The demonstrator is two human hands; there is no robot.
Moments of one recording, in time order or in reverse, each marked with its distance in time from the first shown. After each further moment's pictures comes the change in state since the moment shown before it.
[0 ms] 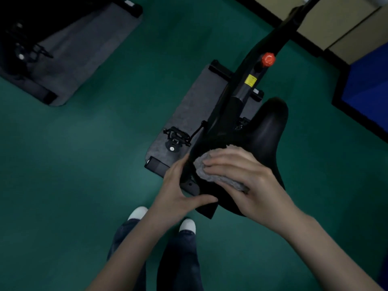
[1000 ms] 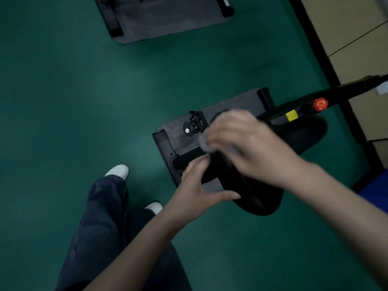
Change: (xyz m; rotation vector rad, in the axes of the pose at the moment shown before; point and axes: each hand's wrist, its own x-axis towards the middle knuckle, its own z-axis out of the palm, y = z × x) left_hand -0.035 -0.015 0.116 -0.232 0.470 0.086; right_hand 0.047 0.005 -0.013 -0.342 -0.602 -0.607
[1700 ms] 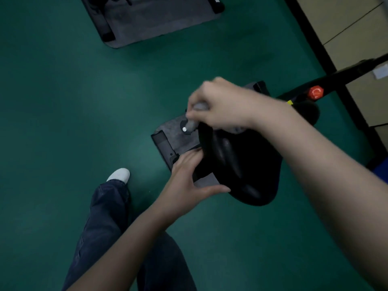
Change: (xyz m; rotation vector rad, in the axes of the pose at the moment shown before) left_hand 0.002 -0.001 -0.010 0.198 -0.027 0.100; right_hand 0.061 0.012 -0.014 0.077 -0.267 0.364
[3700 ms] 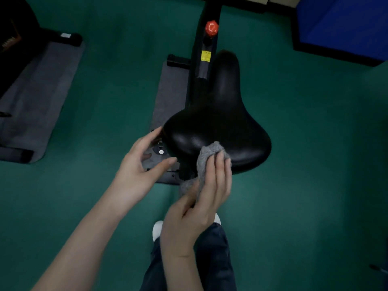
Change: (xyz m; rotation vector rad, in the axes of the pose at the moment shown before) left_hand 0.122 0.031 -0.113 0.237 -0.601 0.108; right_hand 0.052 -0.133 0.136 0.562 2.019 1.250
